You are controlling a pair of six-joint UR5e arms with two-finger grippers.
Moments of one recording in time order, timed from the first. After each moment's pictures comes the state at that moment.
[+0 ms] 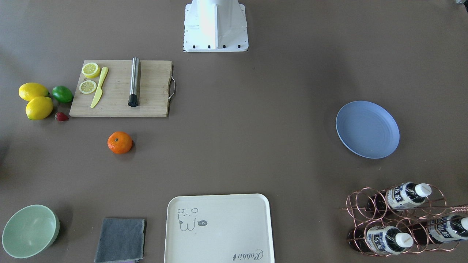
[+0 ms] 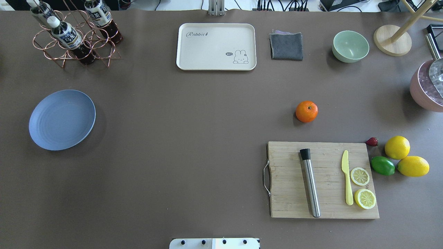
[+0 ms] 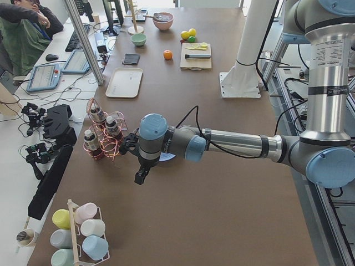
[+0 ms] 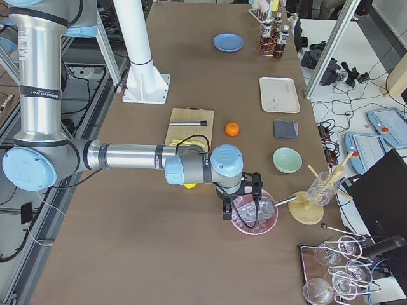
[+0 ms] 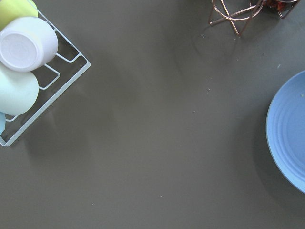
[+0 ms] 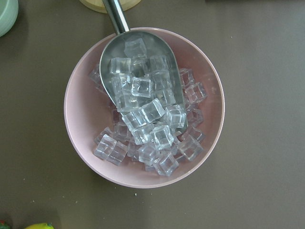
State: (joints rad) left arm -1.54 -1.52 -1.71 -1.80 -2.32 0.14; right arm 1.59 -1.63 1.68 -1.47 2.38 0.13
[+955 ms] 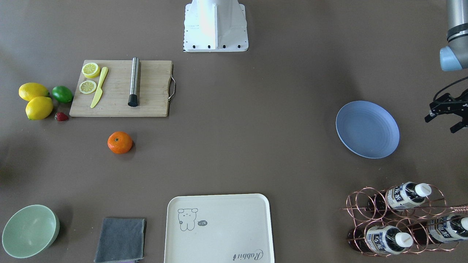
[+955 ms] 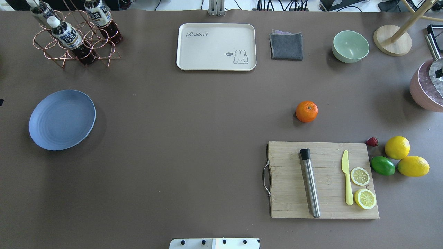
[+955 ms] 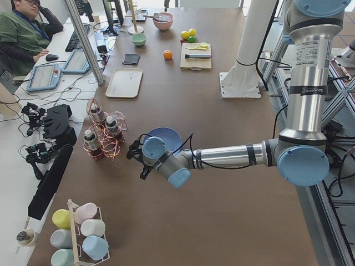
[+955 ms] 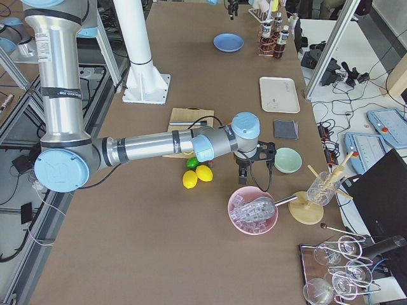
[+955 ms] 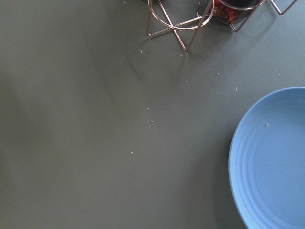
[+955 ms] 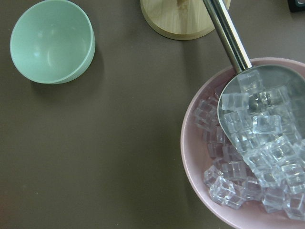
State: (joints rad) left arm -1.26 -1.58 -1.34 -2.54 -2.39 -0.39; right arm 1.39 -1.53 1.70 -1.31 2.38 0.56
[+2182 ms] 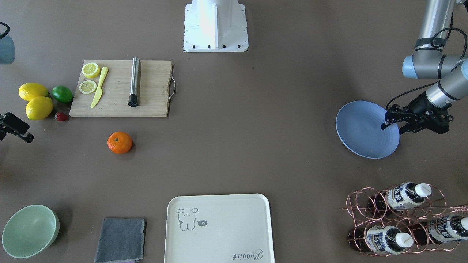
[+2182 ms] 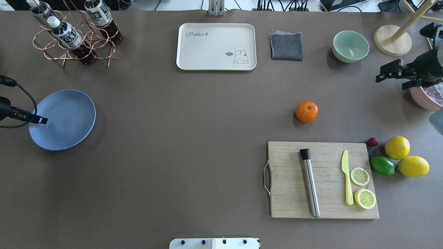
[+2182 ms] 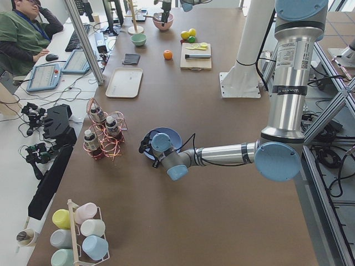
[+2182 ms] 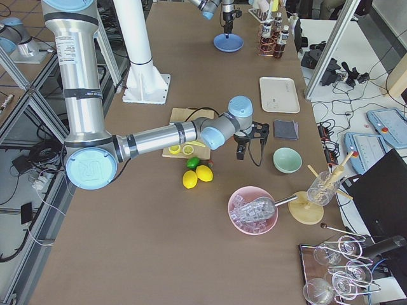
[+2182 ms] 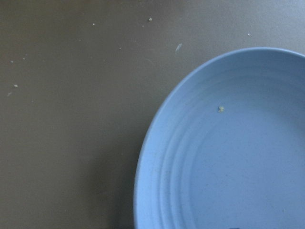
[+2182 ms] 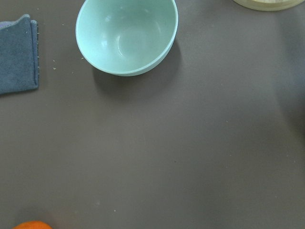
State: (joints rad) left arm -1.05 -1.63 -1.27 -2.67 -2.32 -0.60; right arm 1.15 -1.48 1.71 -1.12 2.26 0.96
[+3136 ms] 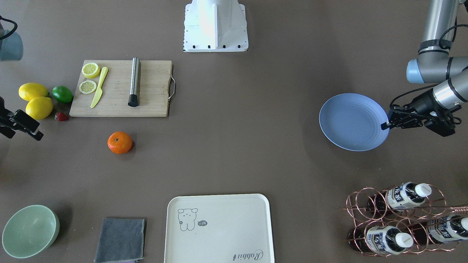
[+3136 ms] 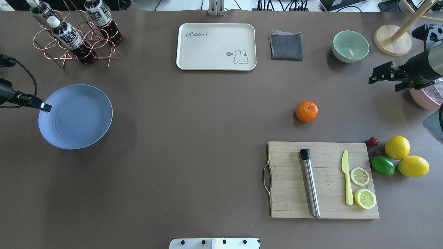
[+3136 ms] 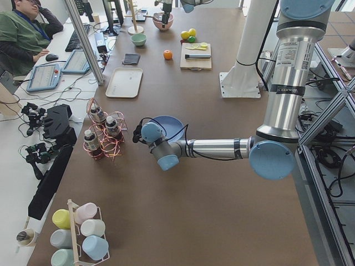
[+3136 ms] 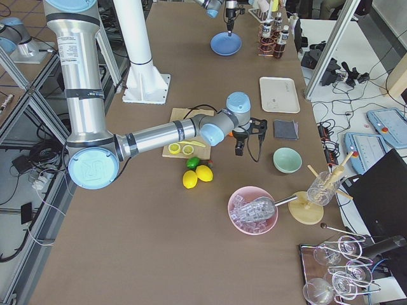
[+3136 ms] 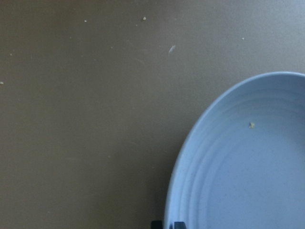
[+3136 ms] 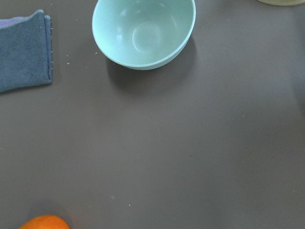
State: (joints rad) left arm -1.12 -1.70 -1.35 -2.61 -2.53 -0.78; right arm 1.11 -1.48 1.75 -1.12 2.23 0.99
